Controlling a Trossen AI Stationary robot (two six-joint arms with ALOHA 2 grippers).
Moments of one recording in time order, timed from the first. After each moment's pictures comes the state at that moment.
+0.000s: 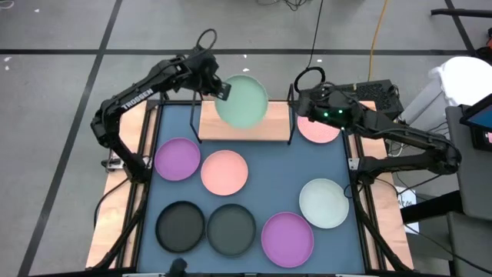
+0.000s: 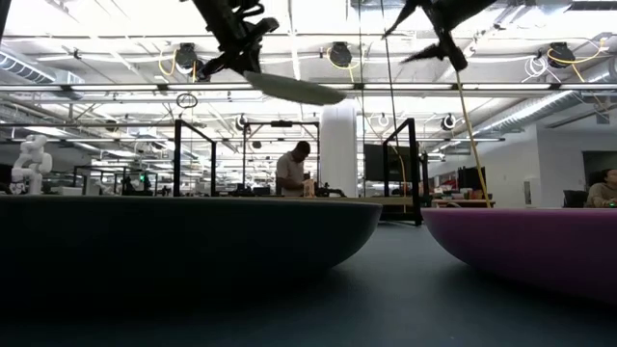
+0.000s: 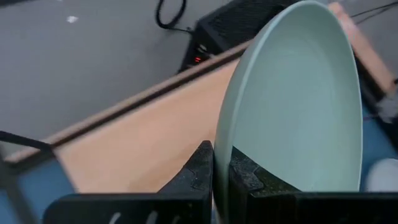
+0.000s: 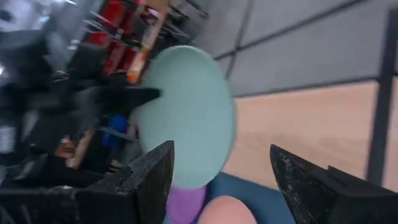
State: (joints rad) left arm 0.65 1.64 1.76 -0.98 0.03 -0.41; right arm -0.37 0.99 0.97 -0.30 0.21 1.05
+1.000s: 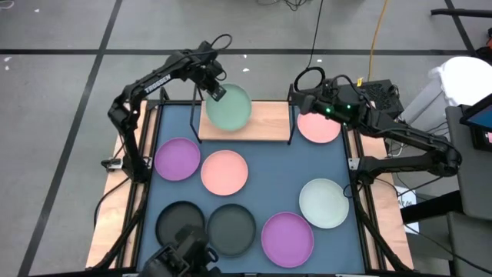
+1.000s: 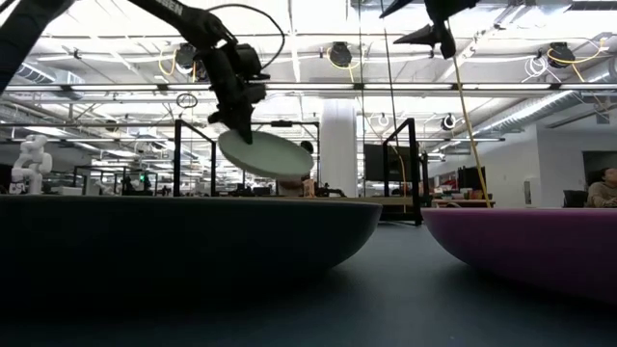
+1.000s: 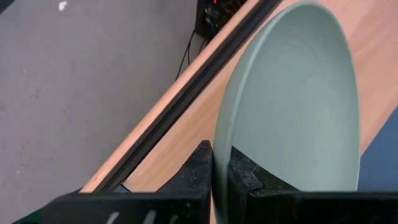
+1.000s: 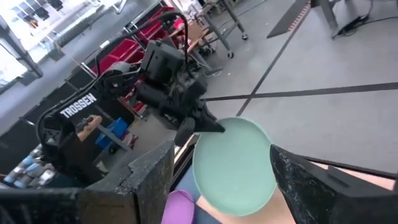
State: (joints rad) left arm 0.85 1.88 1.76 -0.99 0.16 0.12; right arm -0.42 0.99 0.97 -0.13 0.21 0.72
